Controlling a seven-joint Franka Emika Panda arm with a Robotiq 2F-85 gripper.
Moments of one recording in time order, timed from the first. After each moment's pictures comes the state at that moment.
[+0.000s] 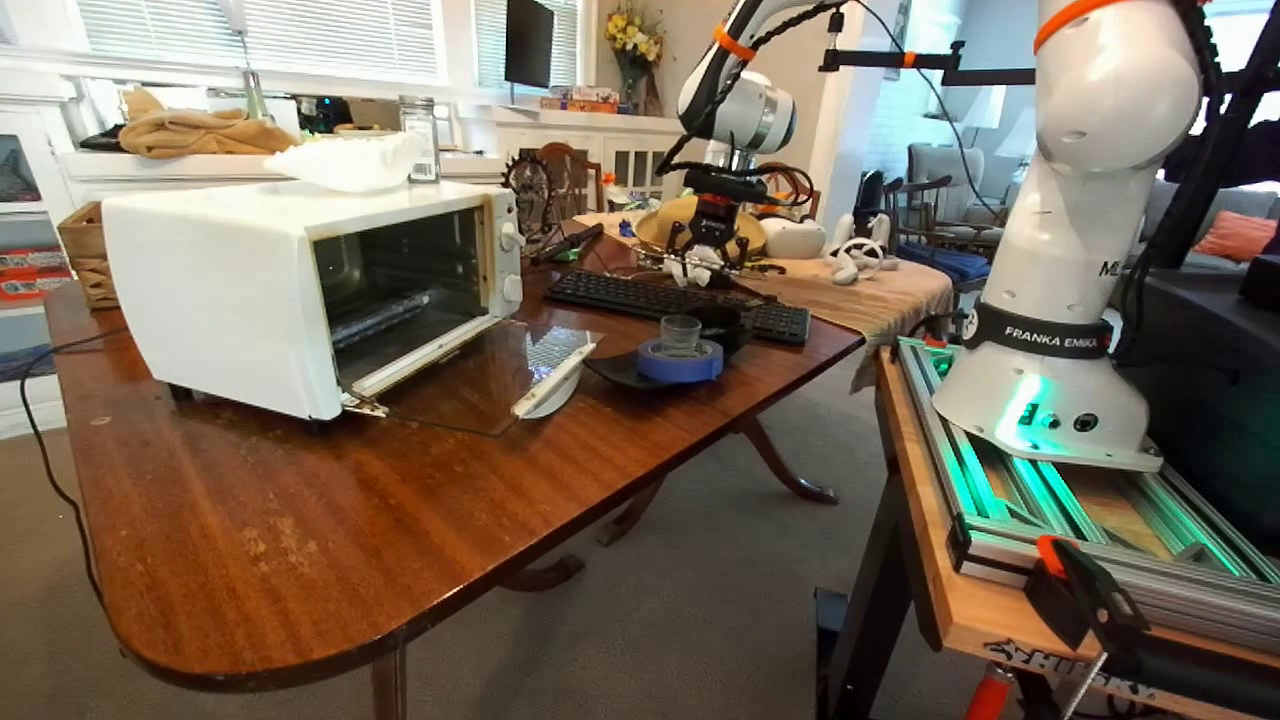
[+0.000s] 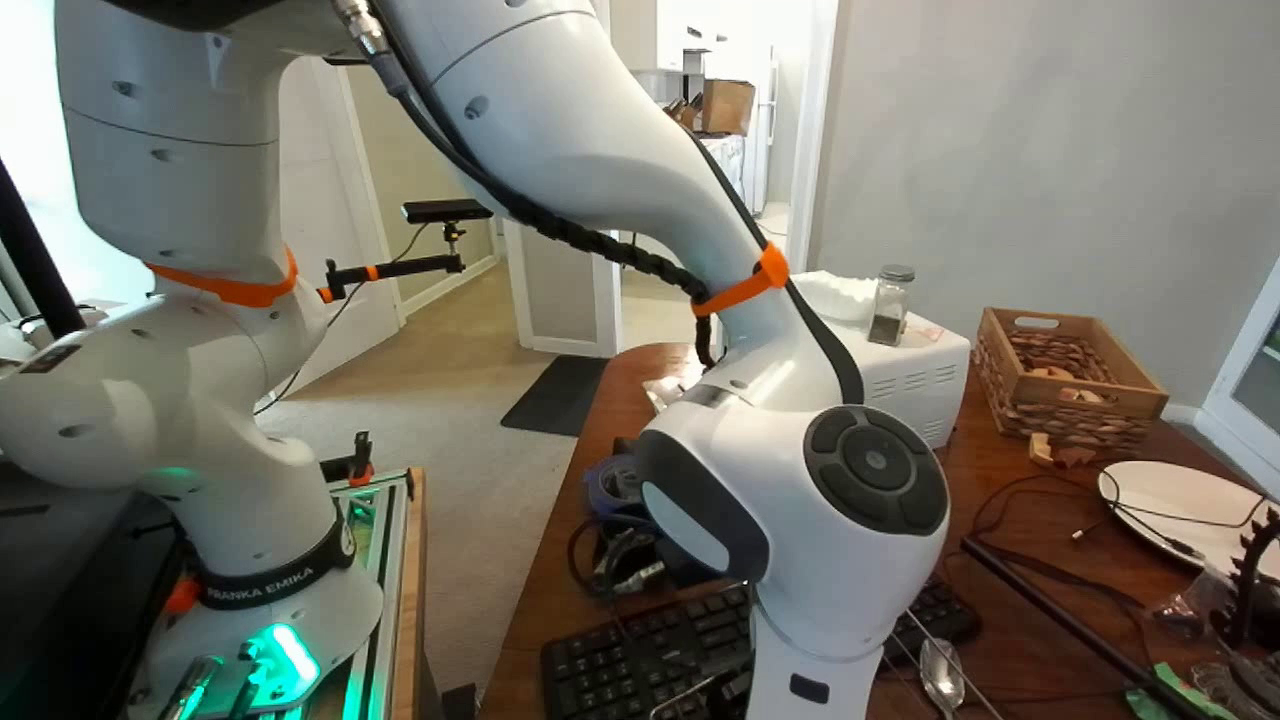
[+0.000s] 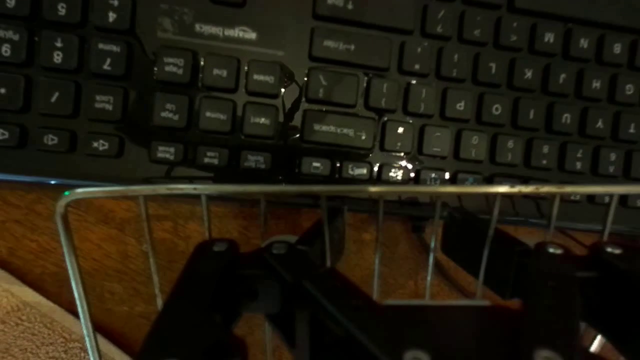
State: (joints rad) arm -0.36 0.31 -0.24 -2.31 0.56 2.49 0.39
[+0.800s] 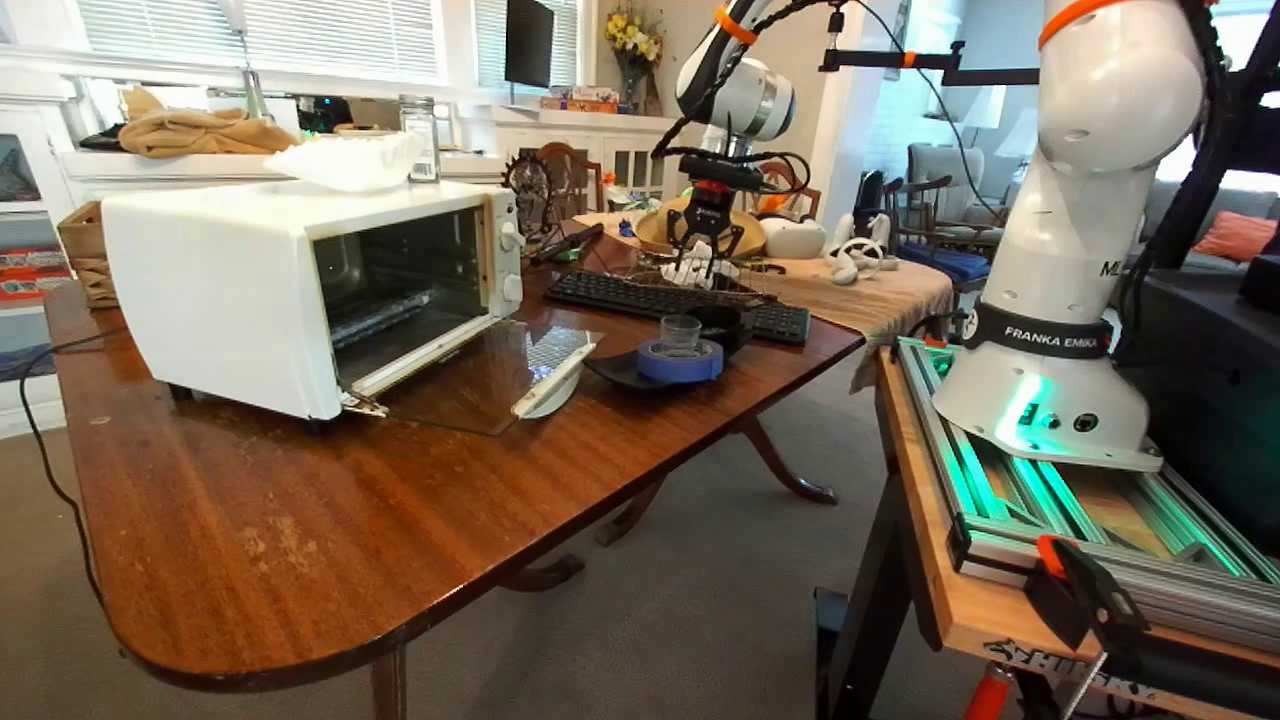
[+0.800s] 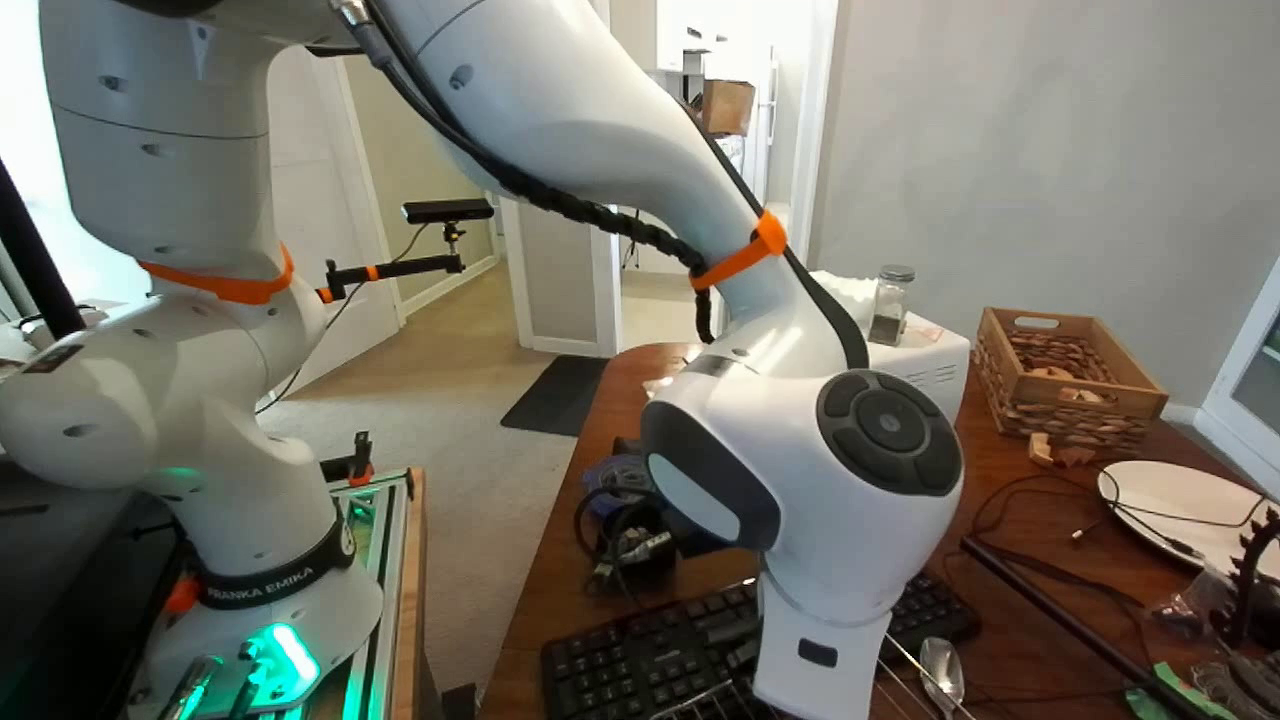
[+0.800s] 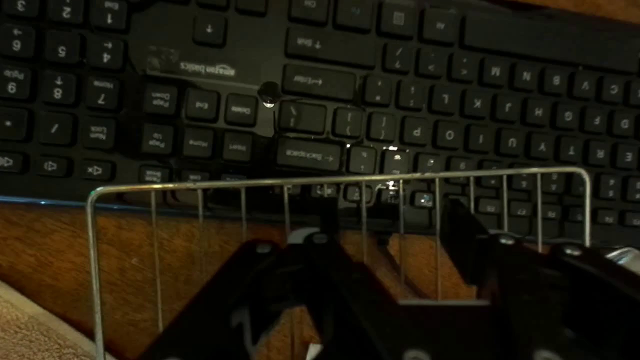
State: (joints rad) arm -0.33 0.26 -0.25 -2.31 0.55 2.44 0.41
